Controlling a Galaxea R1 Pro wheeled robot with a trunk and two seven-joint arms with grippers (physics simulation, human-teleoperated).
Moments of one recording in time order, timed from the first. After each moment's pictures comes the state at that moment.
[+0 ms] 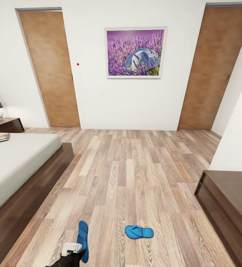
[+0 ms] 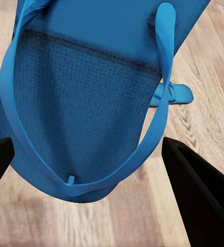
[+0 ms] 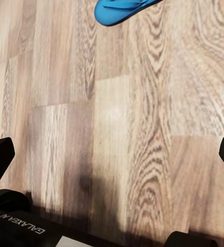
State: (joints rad) left arm -0.33 0.00 0.57 -0.41 -0.36 -0.14 -0.68; right arm -0.06 -0.28 -0.34 -0.55 -0.12 0.20 0.94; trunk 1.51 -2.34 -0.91
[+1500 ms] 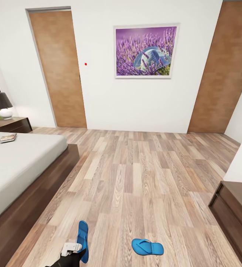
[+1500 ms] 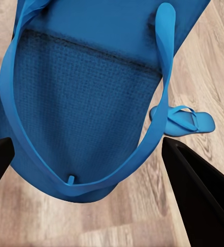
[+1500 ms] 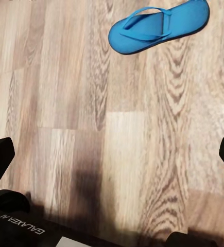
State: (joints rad) left arm -0.33 0.00 0.57 -0.41 -0.36 -0.14 -0.68; right arm -0.06 -0.28 -0.35 -0.55 -0.12 0.20 0.94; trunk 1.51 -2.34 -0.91
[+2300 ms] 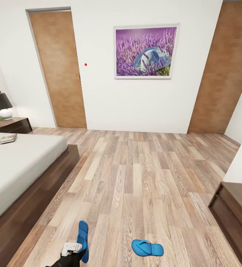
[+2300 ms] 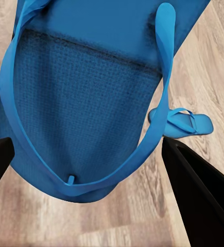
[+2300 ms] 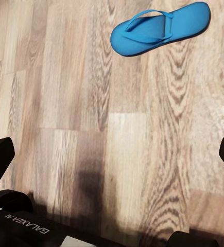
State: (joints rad) left arm -0.34 -0.01 0.57 -0.41 -0.36 -0.14 -0.68; right arm -0.06 -0.28 -0.35 -0.55 -0.12 0.21 0.94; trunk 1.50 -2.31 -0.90
